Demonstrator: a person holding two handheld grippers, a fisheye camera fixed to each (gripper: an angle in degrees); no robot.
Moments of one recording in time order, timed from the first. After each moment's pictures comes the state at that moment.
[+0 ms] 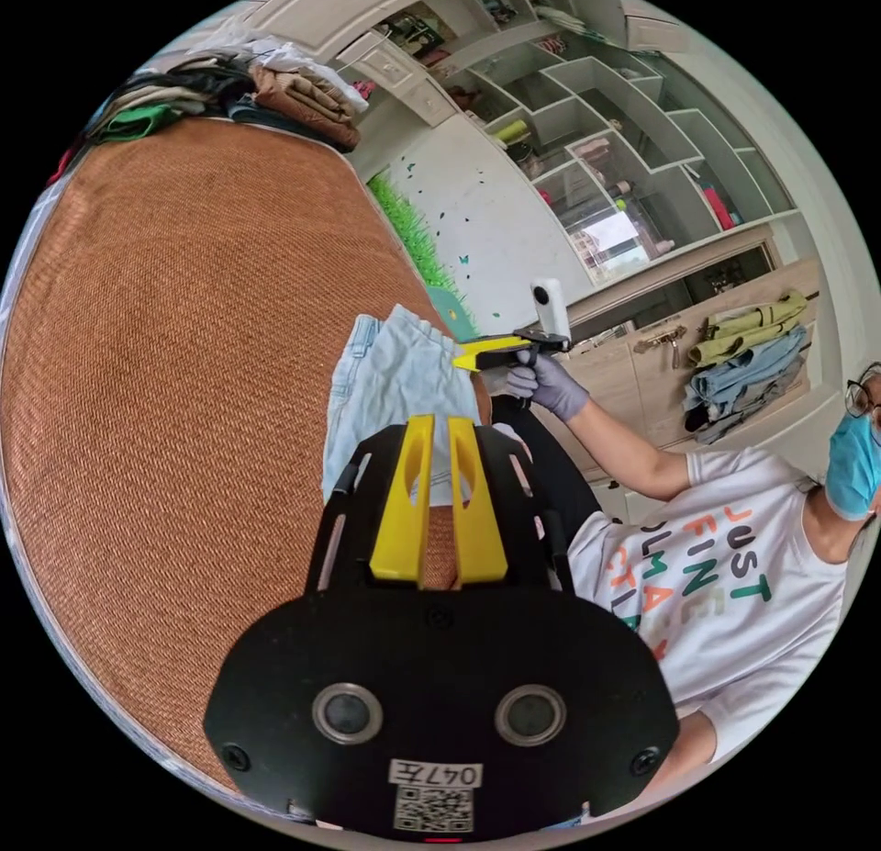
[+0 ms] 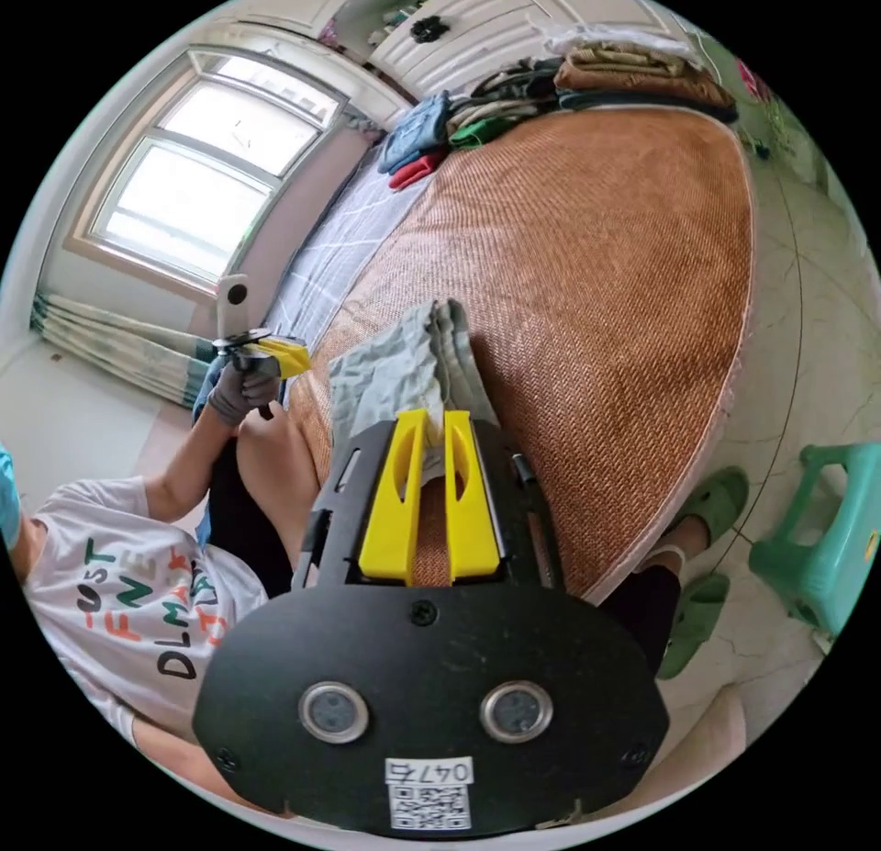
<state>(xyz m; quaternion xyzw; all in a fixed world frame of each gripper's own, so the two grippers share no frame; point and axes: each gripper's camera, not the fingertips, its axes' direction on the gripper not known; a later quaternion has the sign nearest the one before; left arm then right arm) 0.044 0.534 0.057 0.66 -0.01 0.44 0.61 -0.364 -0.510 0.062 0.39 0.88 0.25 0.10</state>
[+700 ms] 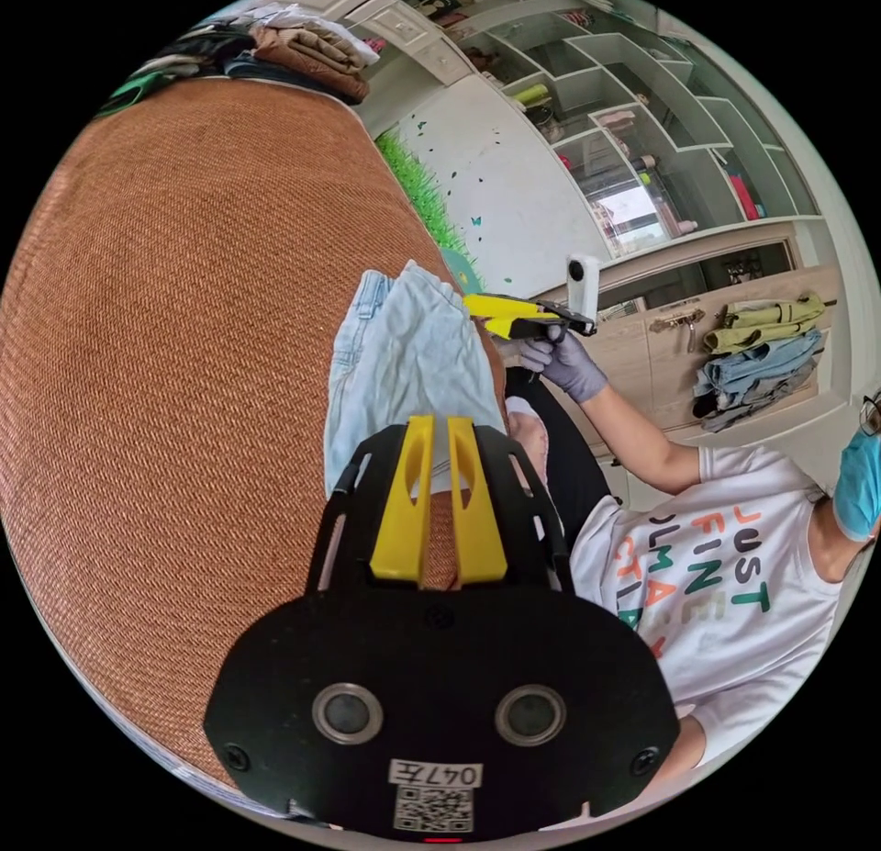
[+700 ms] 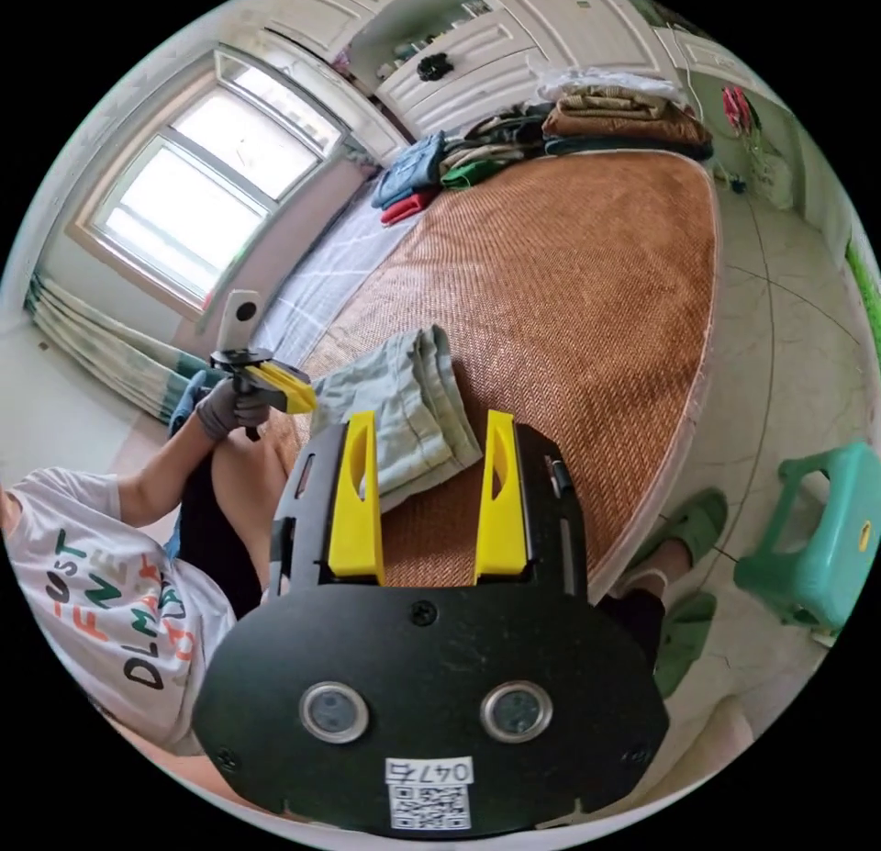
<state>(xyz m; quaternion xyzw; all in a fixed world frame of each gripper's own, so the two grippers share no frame) 0.055 0.516 0.084 0.62 -0.03 0.42 0.66 -0.389 -0.491 0.084 0.38 0.90 0.21 0.05</state>
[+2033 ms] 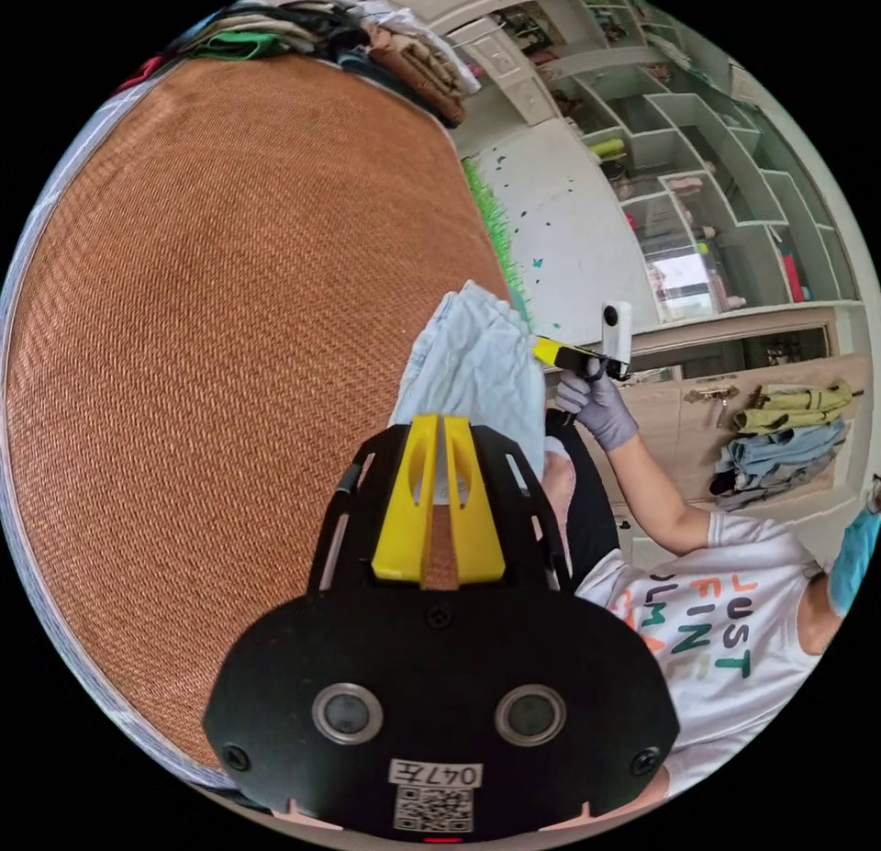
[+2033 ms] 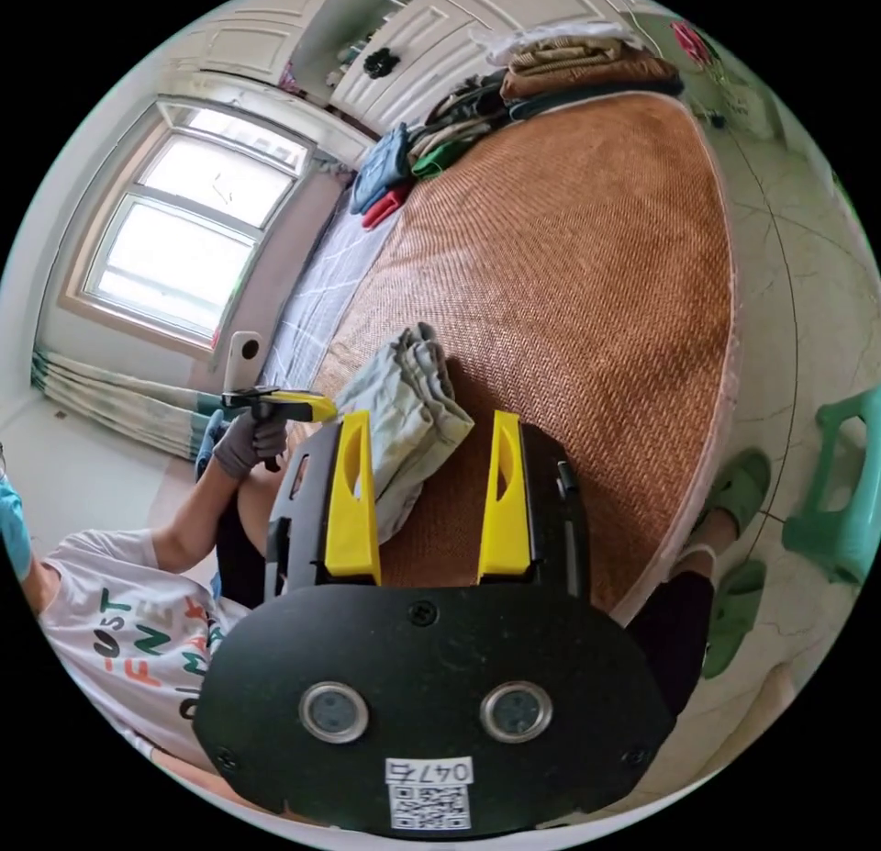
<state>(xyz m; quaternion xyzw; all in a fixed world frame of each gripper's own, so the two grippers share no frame) -0.150 0.737 0.352 0.90 0.09 0.20 0.38 -0.373 -0.515 0.020 0.58 0.78 0.22 0.08</state>
